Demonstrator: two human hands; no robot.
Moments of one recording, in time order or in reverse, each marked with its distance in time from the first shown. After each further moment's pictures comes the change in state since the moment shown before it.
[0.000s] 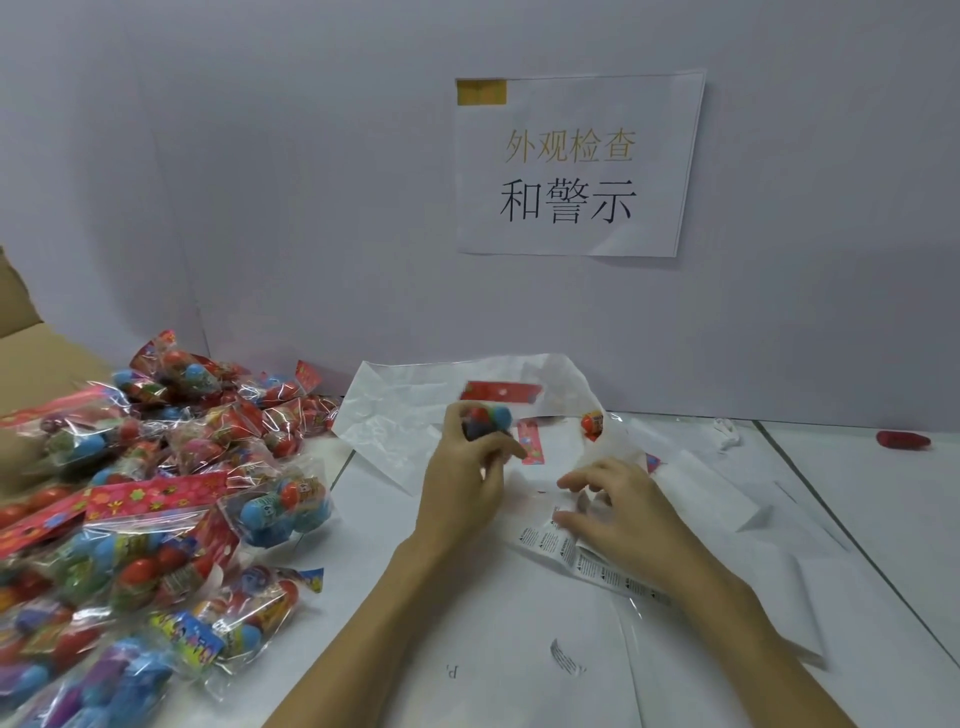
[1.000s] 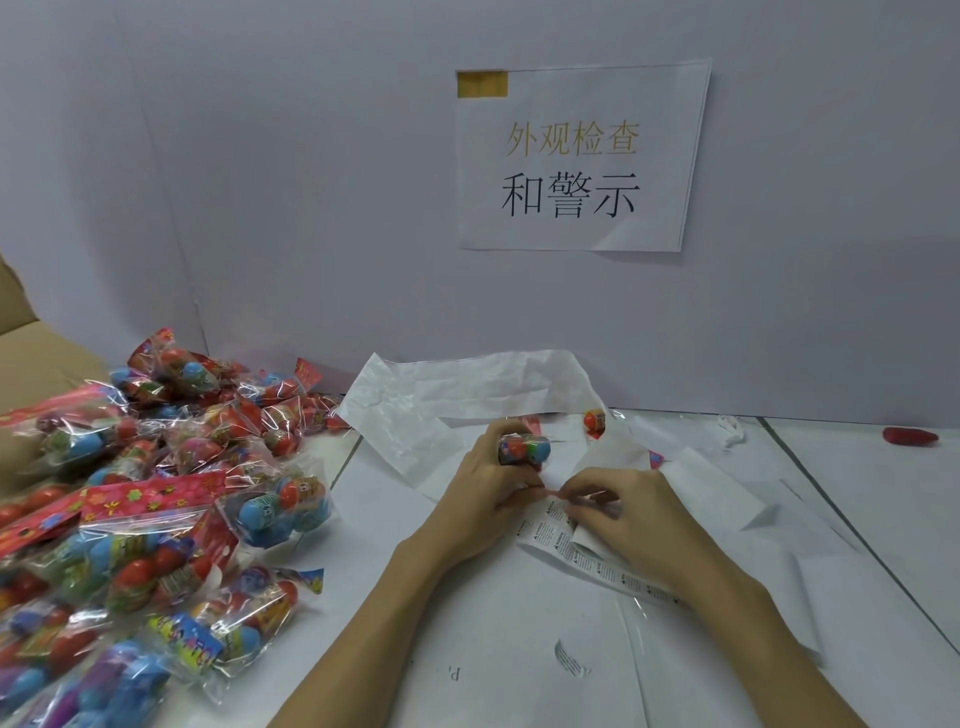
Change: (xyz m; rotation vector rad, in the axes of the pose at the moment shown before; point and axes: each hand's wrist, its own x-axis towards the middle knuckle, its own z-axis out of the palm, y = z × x) left_hand -0.002 -0.020 0.009 0.032 -0.379 0.197; right_hand -0.001 0.003 -0.005 0.104 -0.008 -0.031
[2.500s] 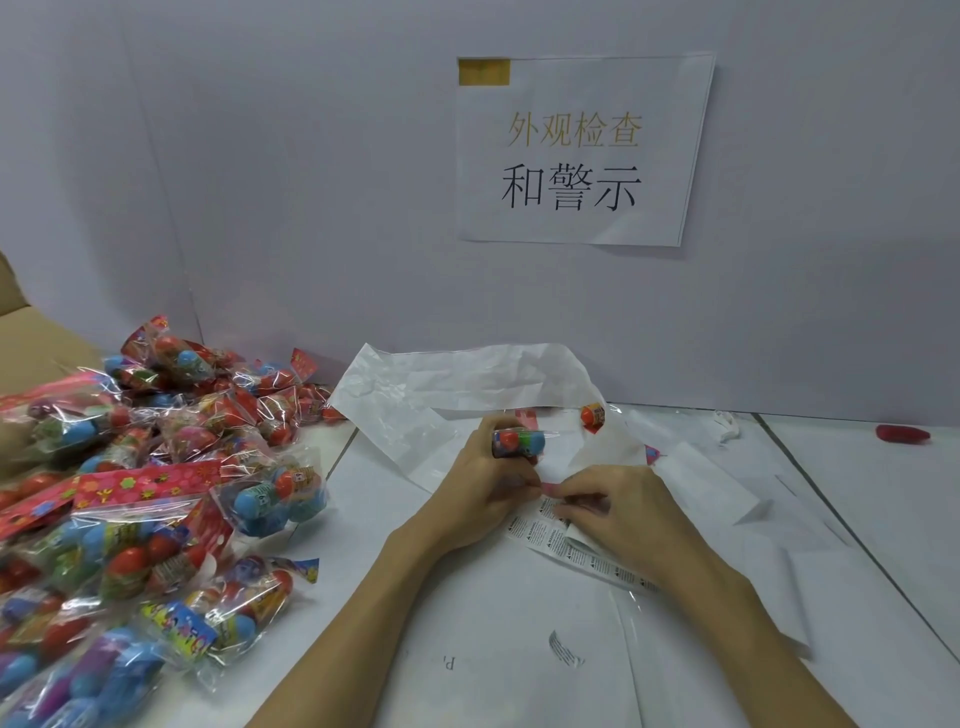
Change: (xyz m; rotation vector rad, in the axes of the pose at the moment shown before) left_hand -0.002 -0.005 0.001 -0.098 -0.022 0.000; right_hand 0.000 -0.002 0.004 -0.081 0.004 -0.041
